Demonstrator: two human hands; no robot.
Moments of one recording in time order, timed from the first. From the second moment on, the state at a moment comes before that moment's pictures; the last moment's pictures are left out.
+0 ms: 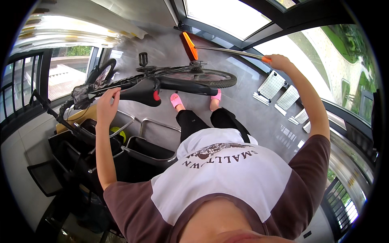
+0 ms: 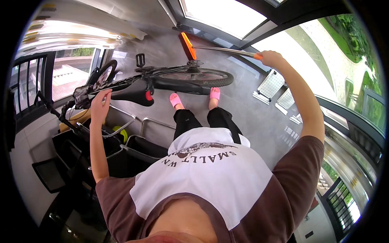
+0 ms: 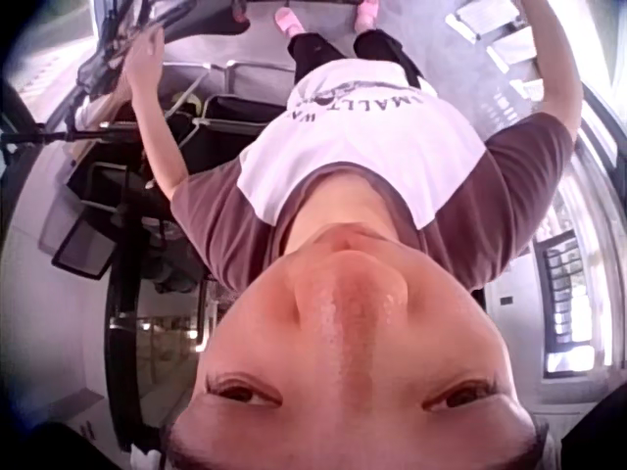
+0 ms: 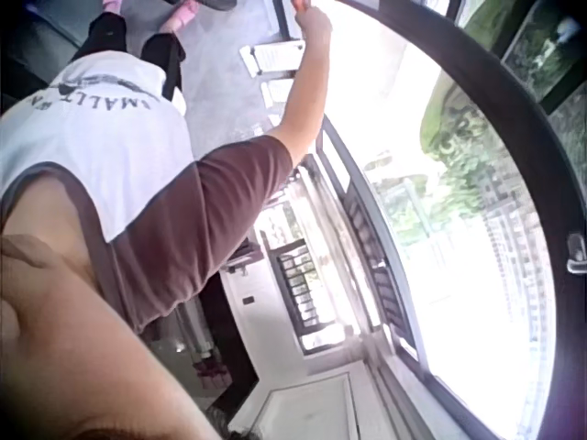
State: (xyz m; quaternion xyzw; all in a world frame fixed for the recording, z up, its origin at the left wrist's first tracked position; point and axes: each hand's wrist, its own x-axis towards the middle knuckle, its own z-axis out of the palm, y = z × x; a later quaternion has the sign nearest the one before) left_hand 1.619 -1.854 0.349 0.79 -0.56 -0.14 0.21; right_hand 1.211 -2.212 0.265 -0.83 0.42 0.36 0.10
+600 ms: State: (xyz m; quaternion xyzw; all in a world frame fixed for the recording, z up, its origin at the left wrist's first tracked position) left_hand 1.564 -1.880 0.337 0.78 -0.56 -0.15 0.24; right_hand 1.117 -2.204 0.323 -0.84 0.38 0.39 -0.01
